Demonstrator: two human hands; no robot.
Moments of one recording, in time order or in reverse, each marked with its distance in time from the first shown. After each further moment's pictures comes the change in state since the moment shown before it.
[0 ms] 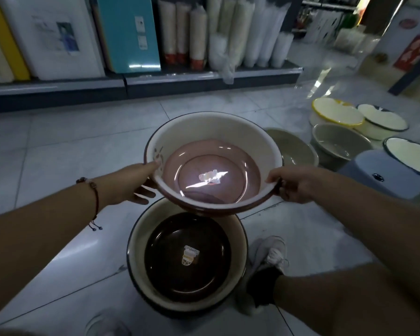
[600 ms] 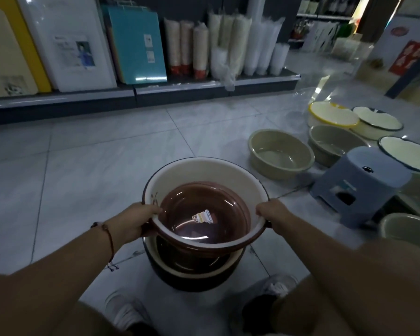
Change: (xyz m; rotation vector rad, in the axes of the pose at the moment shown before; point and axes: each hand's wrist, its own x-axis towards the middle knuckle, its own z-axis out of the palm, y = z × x) left_hand -0.079 -0.099 0.037 -0.307 0.133 -0.151; right_hand -0.017 0.125 0.052 -0.126 0.165 -0.203
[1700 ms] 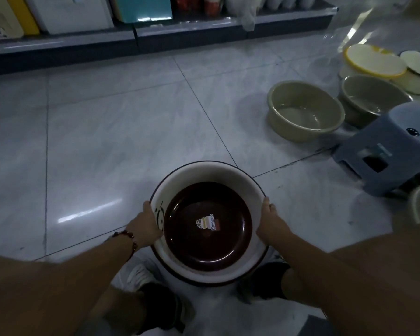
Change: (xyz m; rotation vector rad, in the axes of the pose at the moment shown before) left_hand 0.051 -0.115 -0.019 0.928 -0.038 0.130; right_hand 0.017 0.108 0.076 -0.763 -0.137 -0.109
